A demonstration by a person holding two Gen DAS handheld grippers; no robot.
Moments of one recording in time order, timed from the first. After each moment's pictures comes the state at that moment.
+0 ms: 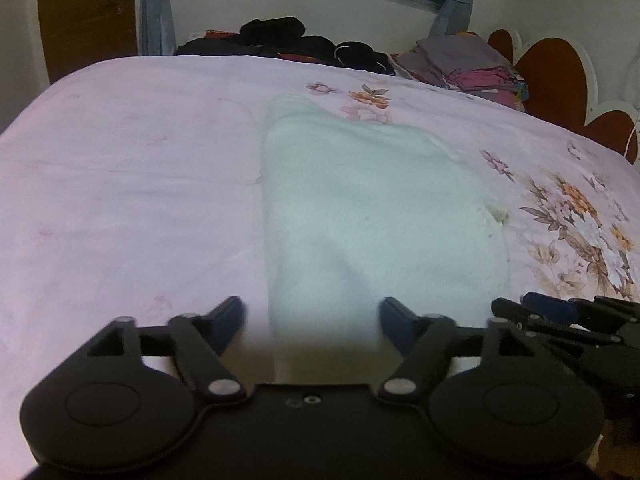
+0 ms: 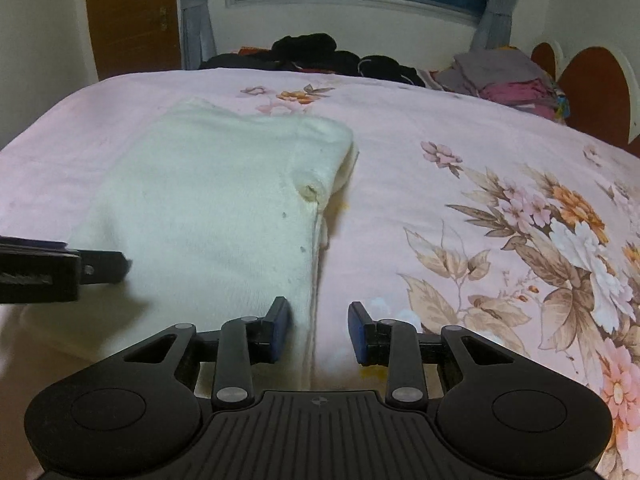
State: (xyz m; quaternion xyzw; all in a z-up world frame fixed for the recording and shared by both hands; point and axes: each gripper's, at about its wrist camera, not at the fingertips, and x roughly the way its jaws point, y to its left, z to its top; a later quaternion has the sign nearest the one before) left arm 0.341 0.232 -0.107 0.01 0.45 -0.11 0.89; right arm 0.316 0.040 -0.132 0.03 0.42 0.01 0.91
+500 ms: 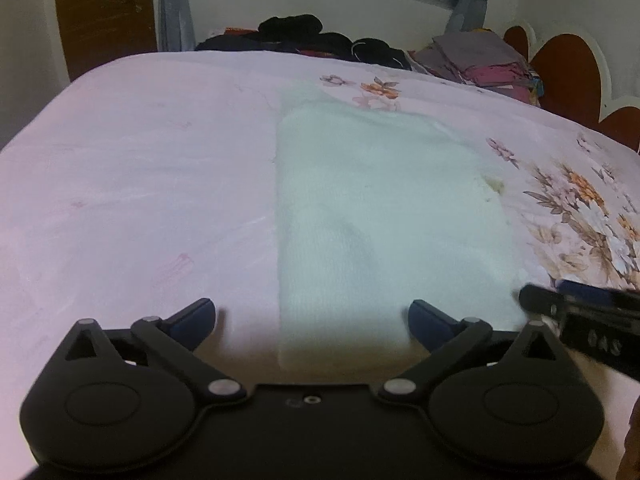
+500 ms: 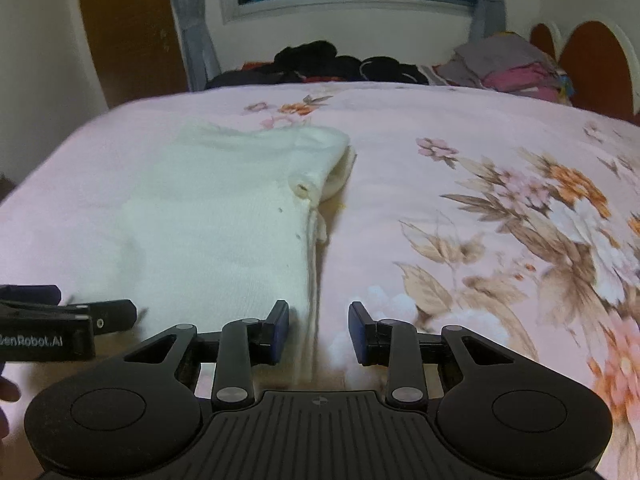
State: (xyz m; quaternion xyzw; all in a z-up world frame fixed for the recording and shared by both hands) left arm 0.306 0.231 -0.095 0.02 0.45 -0.07 0.89; right arm 0.281 0.023 -0.107 0.08 0.41 0.02 0.91
